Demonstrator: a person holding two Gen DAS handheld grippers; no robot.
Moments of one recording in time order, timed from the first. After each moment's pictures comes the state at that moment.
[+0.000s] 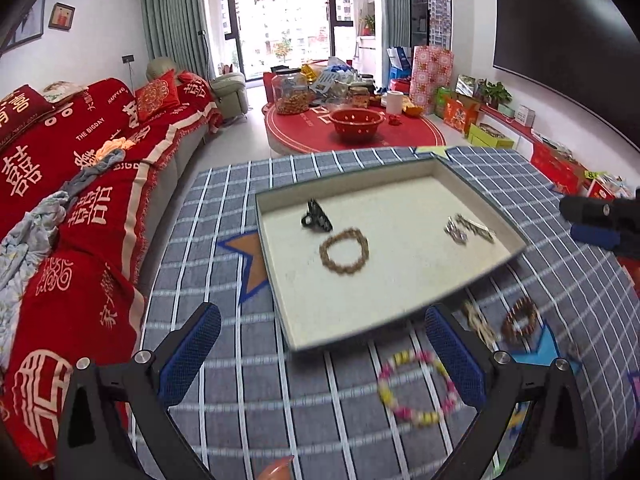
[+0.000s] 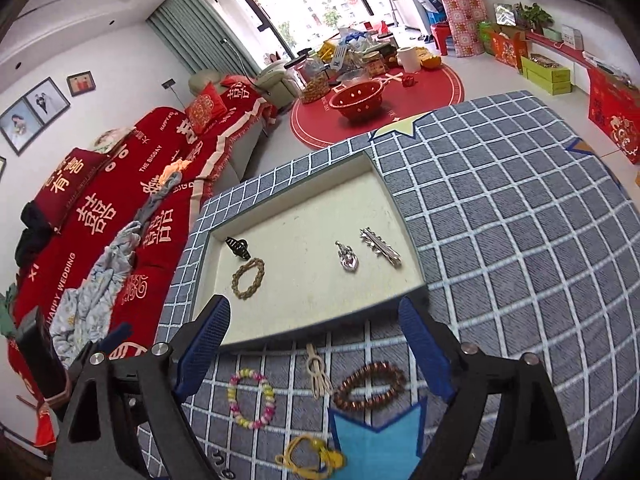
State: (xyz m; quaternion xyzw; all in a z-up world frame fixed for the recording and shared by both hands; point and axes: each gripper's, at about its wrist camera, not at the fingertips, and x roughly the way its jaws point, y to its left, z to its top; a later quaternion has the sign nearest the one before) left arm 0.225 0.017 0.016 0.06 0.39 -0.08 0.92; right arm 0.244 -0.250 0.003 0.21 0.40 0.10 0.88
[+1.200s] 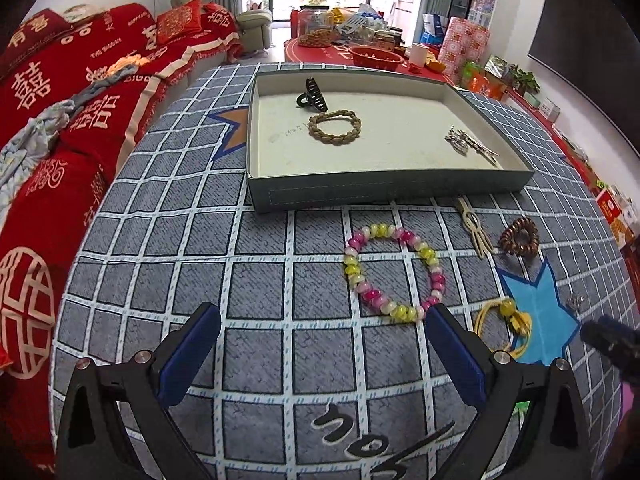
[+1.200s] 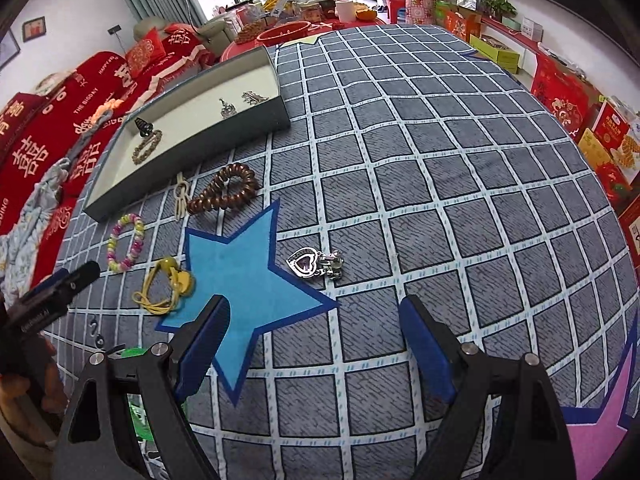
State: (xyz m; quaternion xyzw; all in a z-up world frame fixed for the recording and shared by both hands) left arm 0.187 0.000 -0.051 -0.02 0.48 -0.04 0.88; right arm 0.134 -0.283 -0.077 0.12 0.50 0.00 0.86
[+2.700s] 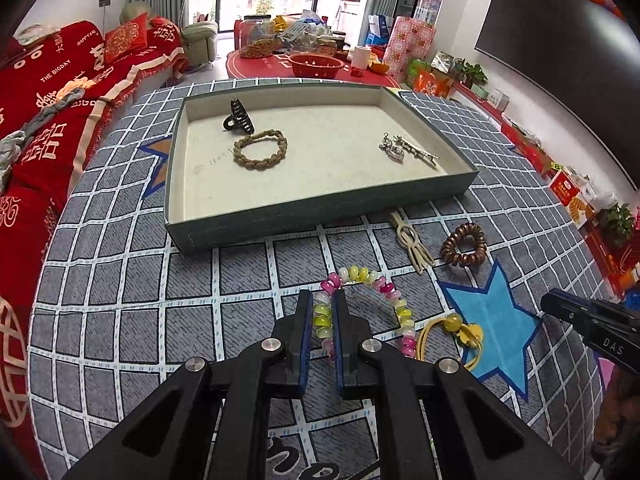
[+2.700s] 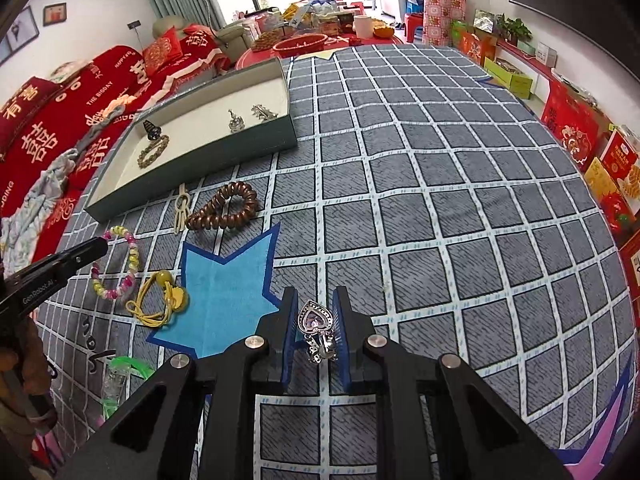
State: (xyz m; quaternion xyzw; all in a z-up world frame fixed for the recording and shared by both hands) left arm 0.192 -0.027 -0.036 -0.01 0.46 -0.14 0.88; right arm 0.143 -0.288 -0.070 0.09 0.48 0.02 0.87
